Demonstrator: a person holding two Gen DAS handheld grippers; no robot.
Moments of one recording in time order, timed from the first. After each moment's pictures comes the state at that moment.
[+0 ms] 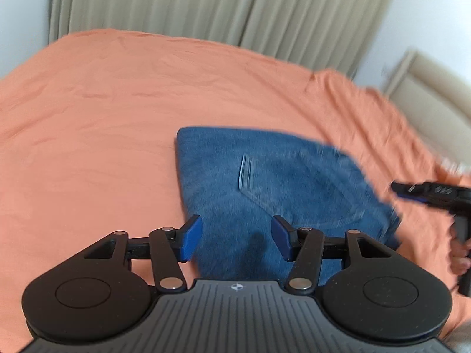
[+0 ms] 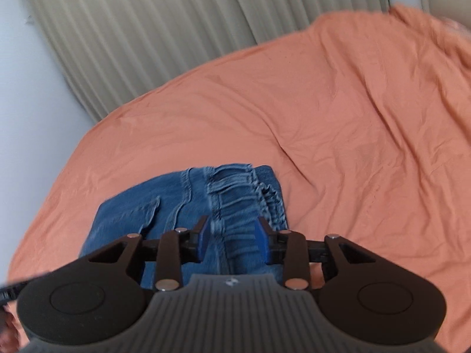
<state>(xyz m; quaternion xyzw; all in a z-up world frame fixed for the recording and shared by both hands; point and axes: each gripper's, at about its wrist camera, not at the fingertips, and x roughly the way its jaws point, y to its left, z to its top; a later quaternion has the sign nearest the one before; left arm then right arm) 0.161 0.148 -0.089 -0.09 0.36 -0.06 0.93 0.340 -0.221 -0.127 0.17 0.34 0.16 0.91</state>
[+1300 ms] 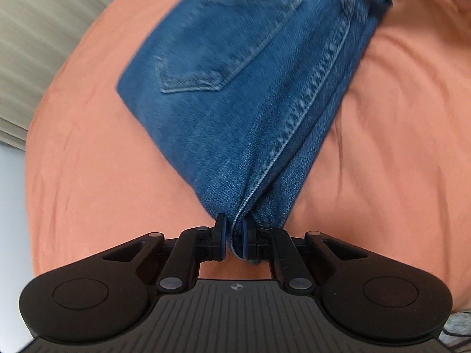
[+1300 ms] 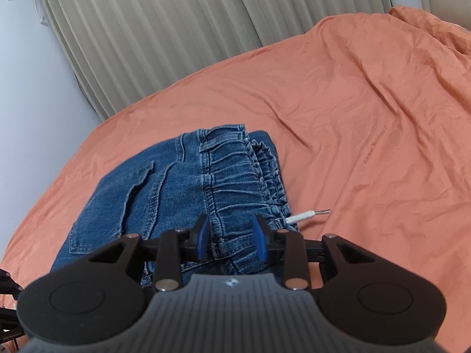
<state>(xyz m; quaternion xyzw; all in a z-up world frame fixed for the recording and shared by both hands) 0.128 0.062 -0.149 0.34 0.51 -0.08 0.78 0.312 -0.232 -0.190 0.18 0.32 0.17 0.91</state>
